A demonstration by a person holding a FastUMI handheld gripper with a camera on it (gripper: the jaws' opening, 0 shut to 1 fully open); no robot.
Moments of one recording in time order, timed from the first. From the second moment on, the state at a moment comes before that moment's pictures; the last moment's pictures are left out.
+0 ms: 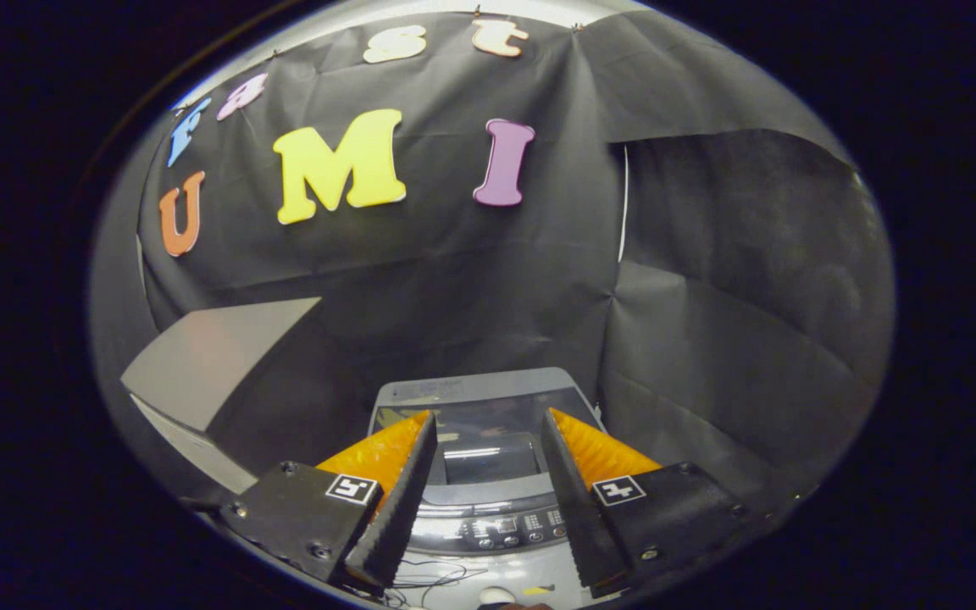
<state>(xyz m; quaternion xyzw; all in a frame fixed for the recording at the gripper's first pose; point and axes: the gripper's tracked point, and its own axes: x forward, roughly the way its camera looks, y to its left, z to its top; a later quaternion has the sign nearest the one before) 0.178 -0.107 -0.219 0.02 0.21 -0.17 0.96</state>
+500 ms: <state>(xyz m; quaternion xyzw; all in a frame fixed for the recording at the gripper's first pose) 0.055 -0.061 -0.104 -0.02 0.05 -0.14 0.99</state>
